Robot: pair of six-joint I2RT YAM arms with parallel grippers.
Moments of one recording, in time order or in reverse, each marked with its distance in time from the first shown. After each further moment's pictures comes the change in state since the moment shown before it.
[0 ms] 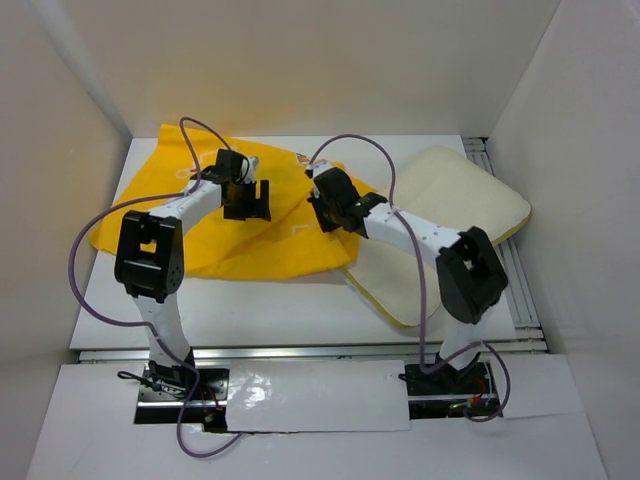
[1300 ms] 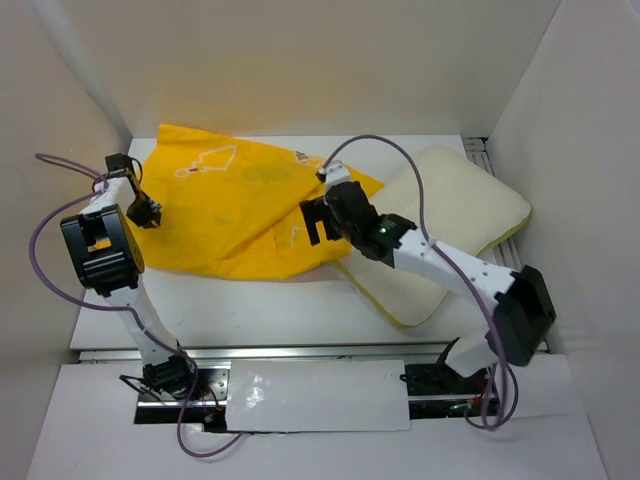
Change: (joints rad) left arm 0.587 0.105 0.092 -0.142 -0.258 -0.339; right arm 0.144 -0.446 -0.257 0.006 0.130 0.094
